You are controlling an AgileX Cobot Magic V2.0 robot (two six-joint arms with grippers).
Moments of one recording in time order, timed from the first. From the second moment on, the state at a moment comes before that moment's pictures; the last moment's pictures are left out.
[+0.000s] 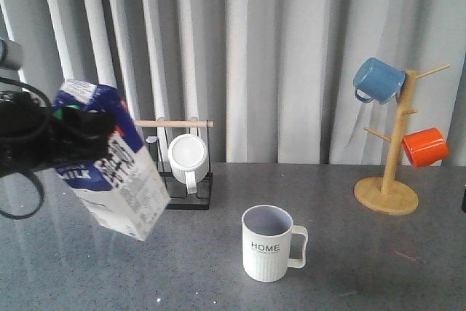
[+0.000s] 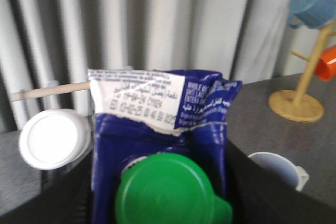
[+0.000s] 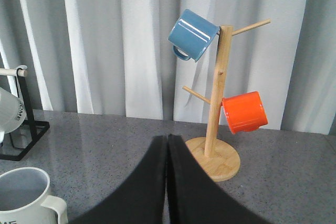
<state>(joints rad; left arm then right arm) -0.27 1.26 -1.21 -0.47 0.28 0.43 0.04 0.92 -0.81 -0.11 0.07 0.11</state>
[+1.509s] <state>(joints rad) -0.78 1.78 -1.43 -1.71 -0.67 1.48 0.04 0.92 -0.81 -0.11 0.07 0.11</state>
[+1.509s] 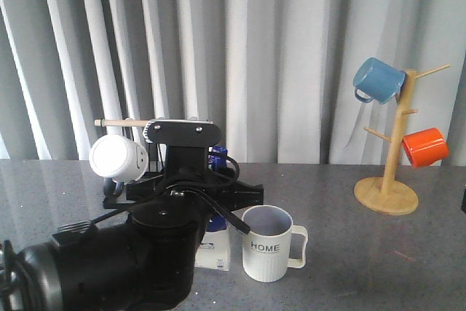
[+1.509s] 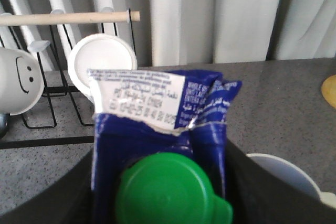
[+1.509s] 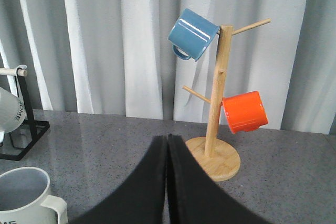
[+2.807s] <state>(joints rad) -0.78 1.93 -1.55 -1.78 -0.73 1.53 0.04 0.92 -0.81 -0.11 0.07 0.11</state>
